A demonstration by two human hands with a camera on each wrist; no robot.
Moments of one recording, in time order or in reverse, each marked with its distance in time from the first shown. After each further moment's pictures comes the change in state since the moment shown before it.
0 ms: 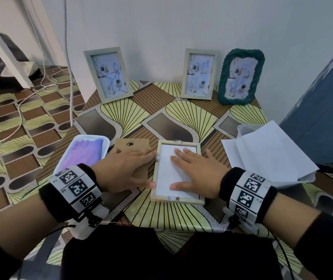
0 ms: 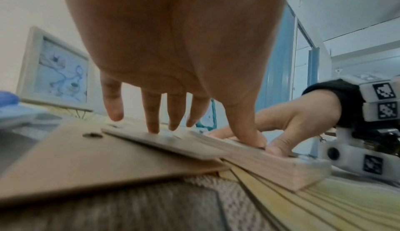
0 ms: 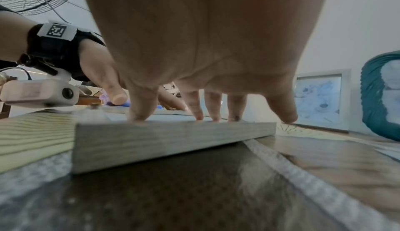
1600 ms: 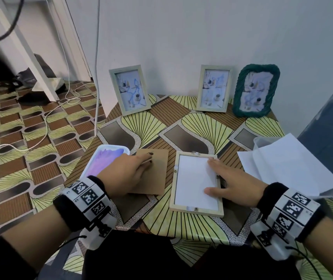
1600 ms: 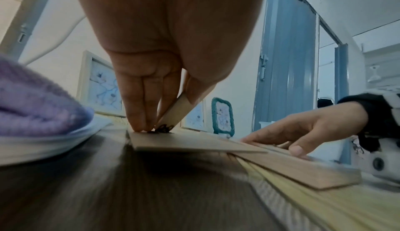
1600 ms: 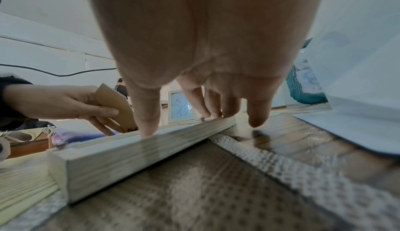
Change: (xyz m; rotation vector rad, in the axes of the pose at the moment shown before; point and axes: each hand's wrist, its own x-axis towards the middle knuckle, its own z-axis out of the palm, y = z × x) left_hand -0.026 -0.013 -0.003 -0.139 0.439 -0.177; right_hand -0.024 0.030 0.001 0.404 0.131 0.045
